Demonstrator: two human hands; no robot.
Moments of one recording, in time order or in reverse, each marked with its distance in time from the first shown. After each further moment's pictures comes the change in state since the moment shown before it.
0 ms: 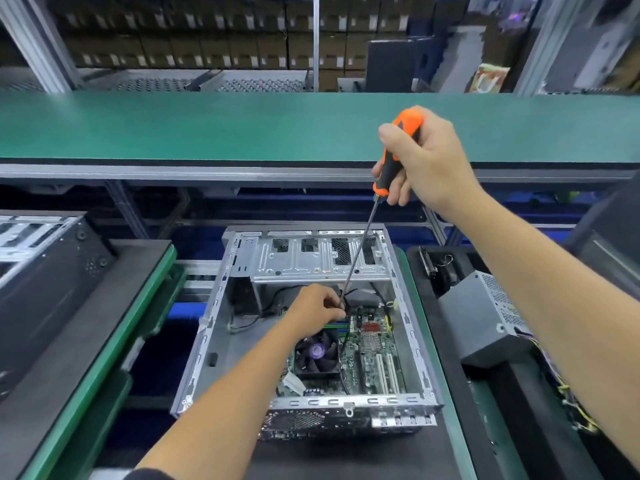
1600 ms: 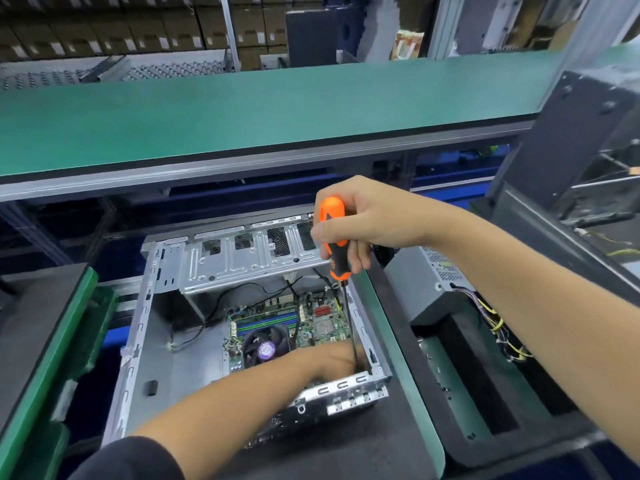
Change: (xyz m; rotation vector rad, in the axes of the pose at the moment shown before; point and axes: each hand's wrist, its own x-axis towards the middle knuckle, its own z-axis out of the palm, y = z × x) left_hand -0.020 0.062 0.109 0.336 -0.822 0.305; right_hand -0.061 0.016 -0.041 -0.157 -0.580 0.309
